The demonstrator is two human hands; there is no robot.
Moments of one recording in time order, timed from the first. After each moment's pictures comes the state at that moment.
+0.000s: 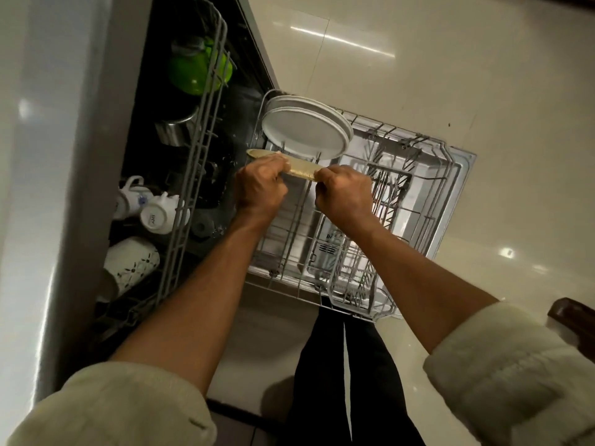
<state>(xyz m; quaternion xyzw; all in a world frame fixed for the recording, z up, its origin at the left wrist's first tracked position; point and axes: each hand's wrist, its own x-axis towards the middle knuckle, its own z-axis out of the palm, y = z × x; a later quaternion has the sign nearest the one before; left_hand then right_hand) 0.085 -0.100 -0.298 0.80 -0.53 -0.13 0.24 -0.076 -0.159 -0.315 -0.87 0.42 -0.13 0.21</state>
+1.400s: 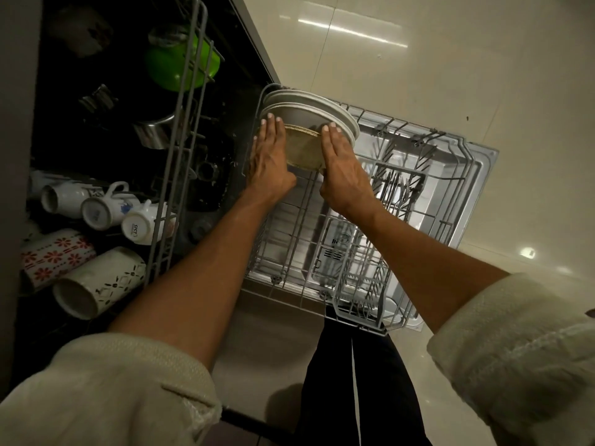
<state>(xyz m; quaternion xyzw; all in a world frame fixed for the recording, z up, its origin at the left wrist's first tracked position) 0.094 -0.146 -0.350 0.81 -0.51 -0.31 0.02 -0.060 -0.193 -0.368 -0.82 0.45 0.05 0.35</state>
